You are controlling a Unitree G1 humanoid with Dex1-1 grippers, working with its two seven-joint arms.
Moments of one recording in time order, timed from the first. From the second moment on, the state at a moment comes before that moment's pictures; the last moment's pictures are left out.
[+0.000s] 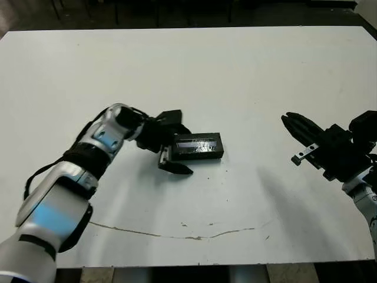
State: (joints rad) left arm -0.83 0.46 -0.47 0.78 -0.01 -0.13 -1.29; right arm -0.03 -0.56 -0.20 -0.46 0.41 0.47 0.48
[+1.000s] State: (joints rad) left arm -0.30 0.73 0.04 -0.23 -0.37 0.36 -0.90; right arm -0.04 -0.51 -0.14 -0.46 0.37 0.46 0.41
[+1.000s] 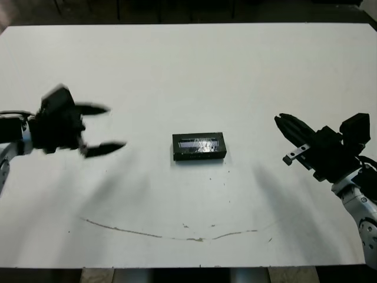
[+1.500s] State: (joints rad) left arm -0.17 0.26 -0.15 -0.51 -0.19 0.51 -0.20; right arm -0.07 -0.44 -0.09 -0.41 0.30 0.42 0.35
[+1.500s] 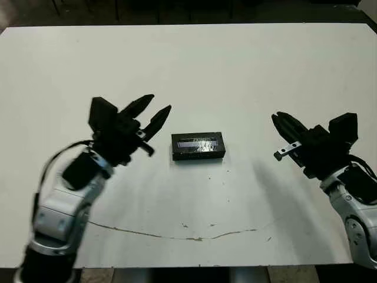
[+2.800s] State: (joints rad) left arm -0.28 0.17 -0.42 -0.32 -0.07 0.85 -0.22; right arm -0.04 -0.44 -0.09 -0.48 0.29 0.47 0.33
